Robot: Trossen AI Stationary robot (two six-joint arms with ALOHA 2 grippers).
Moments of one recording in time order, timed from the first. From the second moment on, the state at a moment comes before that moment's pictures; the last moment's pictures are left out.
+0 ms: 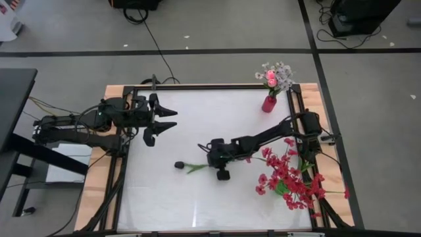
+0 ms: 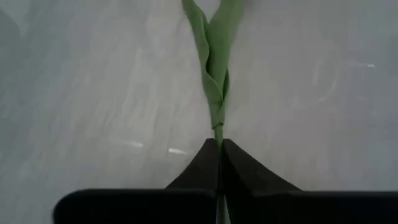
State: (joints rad) left arm 0.06 0.77 0.81 -0.01 0.02 -0.17; right arm 0.11 1.99 1.10 0.01 -0.07 0.02
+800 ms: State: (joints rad) left arm 0.06 0.82 0.81 0.11 -0.14 -0.30; right arm -0.10 1.50 1.10 0.55 0.05 0.30
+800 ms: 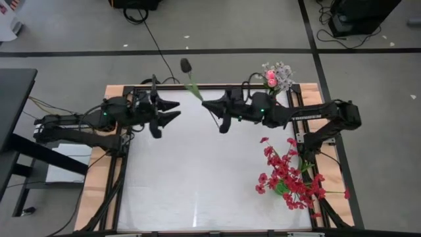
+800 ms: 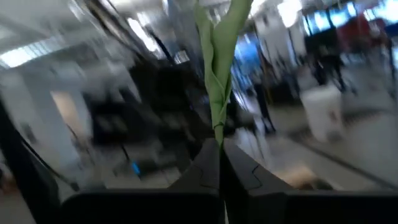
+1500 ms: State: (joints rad) left arm 0.06 1.32 0.83 0.79 -0.03 -0.26; right arm -0.10 1.51 1.10 0.76 0.02 0.32
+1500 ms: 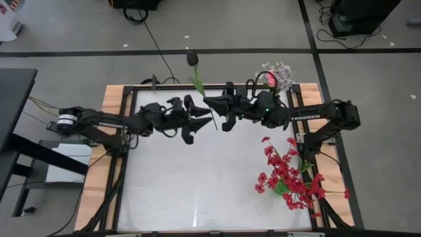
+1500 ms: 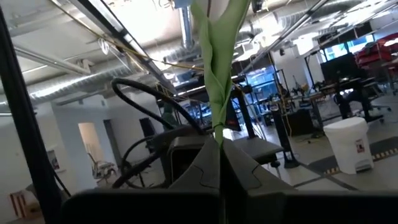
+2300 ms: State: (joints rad) left arm 0.07 1.30 0.89 0.43 0.05 -0.24; right arm -0.15 1.47 1.13 0.49 -0.28 0.44
